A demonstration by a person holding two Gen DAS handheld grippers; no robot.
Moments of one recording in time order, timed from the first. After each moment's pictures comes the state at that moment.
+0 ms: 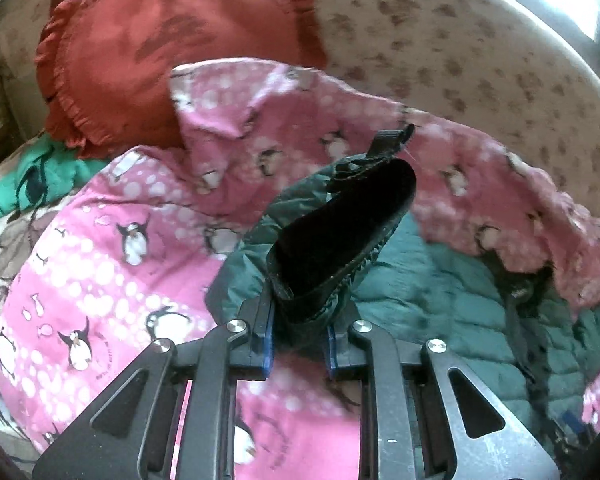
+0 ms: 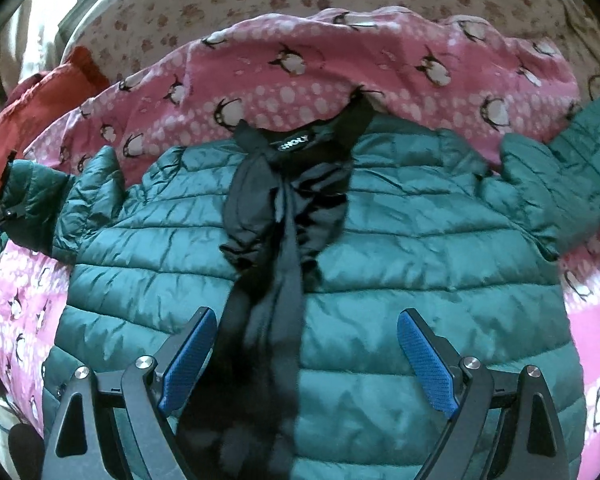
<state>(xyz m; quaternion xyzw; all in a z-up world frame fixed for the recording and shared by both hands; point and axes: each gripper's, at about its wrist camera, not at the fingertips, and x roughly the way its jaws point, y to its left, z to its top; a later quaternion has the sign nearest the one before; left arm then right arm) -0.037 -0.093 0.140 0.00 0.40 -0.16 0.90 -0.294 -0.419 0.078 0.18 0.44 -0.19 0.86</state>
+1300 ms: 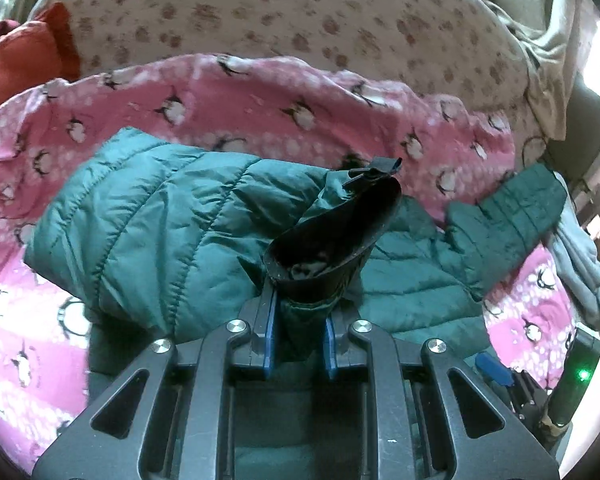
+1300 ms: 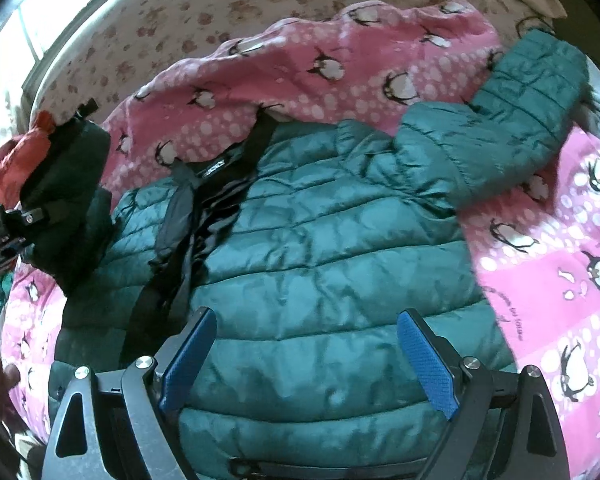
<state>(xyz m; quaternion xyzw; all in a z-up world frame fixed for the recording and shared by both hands) -0.192 -0.311 0.147 0.07 0.43 -0.36 0.82 -0.365 -0.481 0.089 0.25 0.40 -0.23 0.85</state>
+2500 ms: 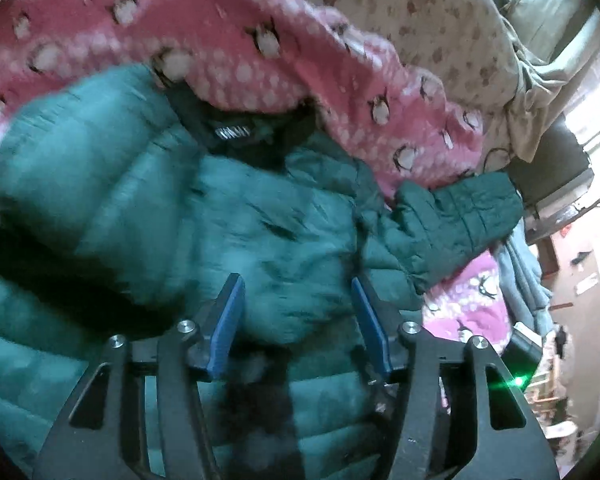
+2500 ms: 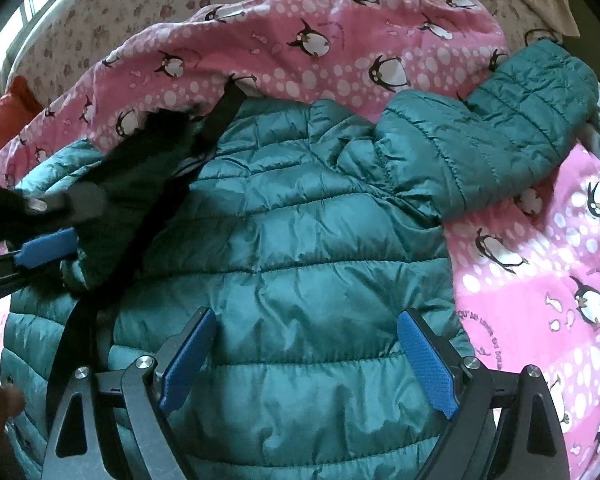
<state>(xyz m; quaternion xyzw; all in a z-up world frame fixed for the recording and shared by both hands) -0.186 -0.331 0.111 -0.04 0.53 -0.41 0.74 -0.348 -0.501 0.065 0.19 0.46 -0.26 0.83</state>
